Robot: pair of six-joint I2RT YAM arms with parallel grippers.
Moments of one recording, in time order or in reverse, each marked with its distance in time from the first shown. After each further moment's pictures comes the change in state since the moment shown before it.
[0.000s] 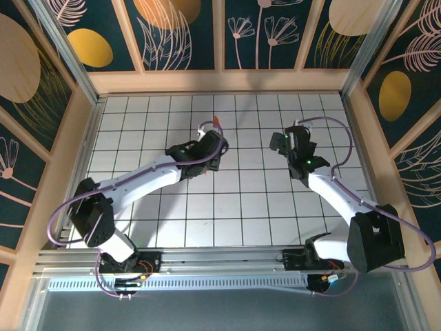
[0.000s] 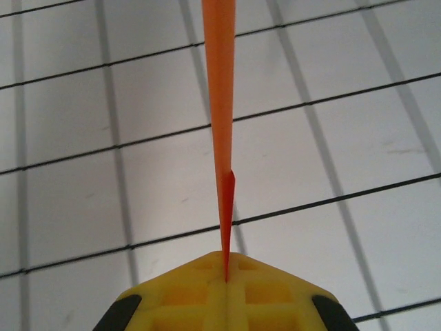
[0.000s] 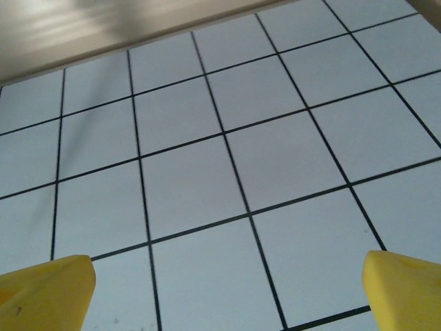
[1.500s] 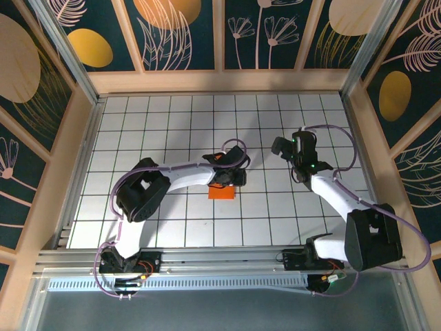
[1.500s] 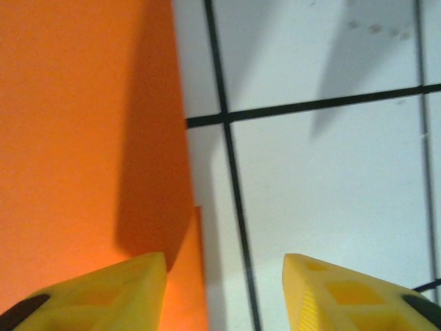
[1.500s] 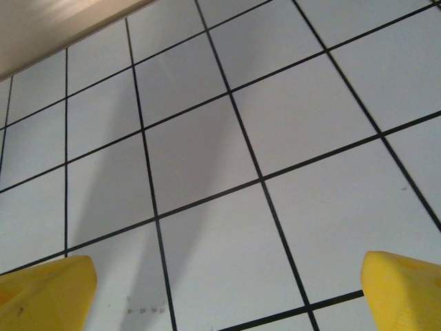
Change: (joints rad) left arm -0.032 0.376 0.023 0.277 0.423 -0.283; right arm -0.082 0.012 -0.085 0.071 -0.195 0.092
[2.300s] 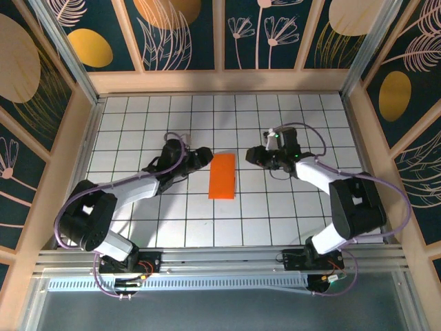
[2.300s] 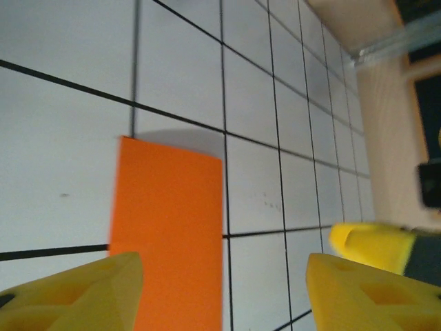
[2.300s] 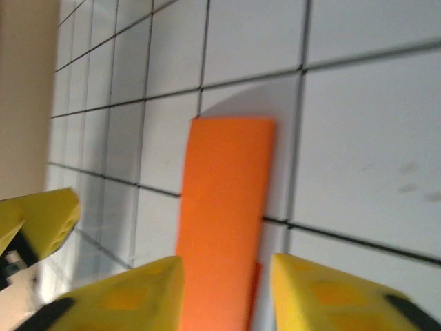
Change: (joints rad) left arm 0.370 -0.496 -0.649 0.694 0.240 -0.157; right arm 0.103 0.289 0.108 0.050 -0.755 0.095
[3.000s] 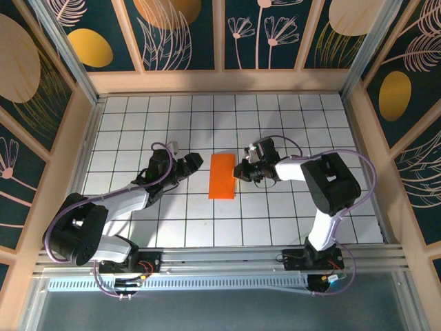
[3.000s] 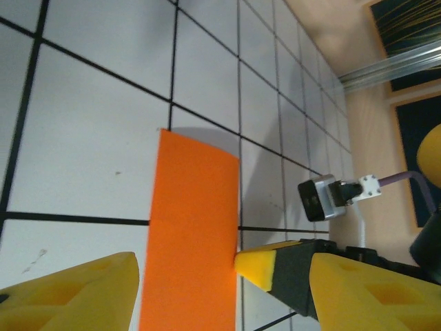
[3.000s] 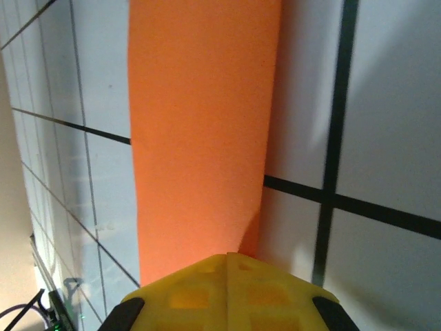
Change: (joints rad) left arm 0.038 -0.110 -0.146 0.061 0.010 -0.018; right arm 0.113 0.254 0.020 0.092 -0.020 0.063
